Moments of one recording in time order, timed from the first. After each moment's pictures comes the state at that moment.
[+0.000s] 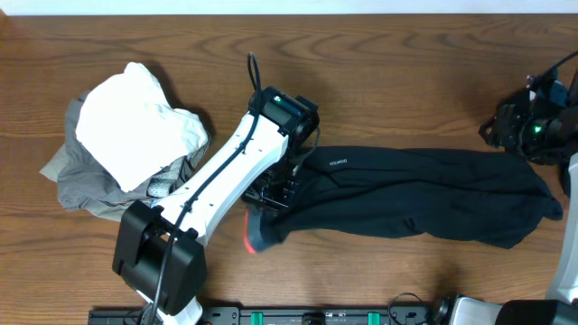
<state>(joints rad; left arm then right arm) -0.62 1.82 1.59 -1.70 0.09 -0.19 -0.34 1.46 1.49 -1.24 -0.27 0.06</state>
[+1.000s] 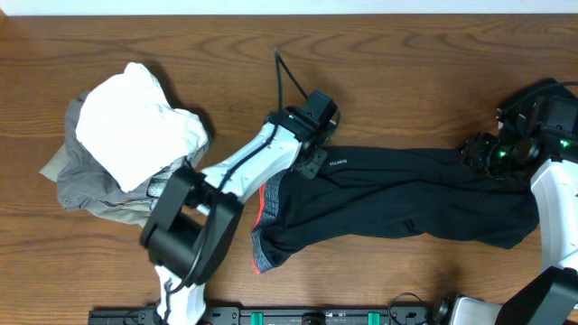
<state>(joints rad) -0.62 1.99 1.38 -0.76 0.02 -0.02 -0.34 1.46 1.07 -0.84 -0.32 0.13</state>
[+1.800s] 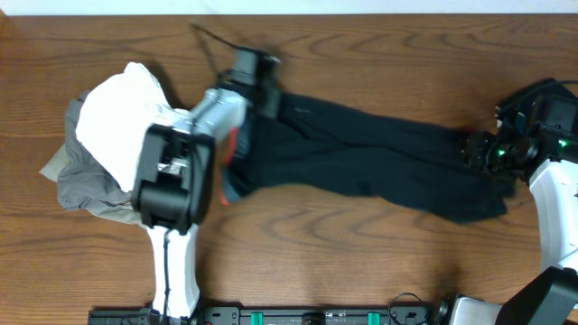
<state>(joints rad) -0.22 2.23 1.54 -0.33 0.16 -0.08 -0.33 1.46 1.07 -0.81 -0.33 0.14</state>
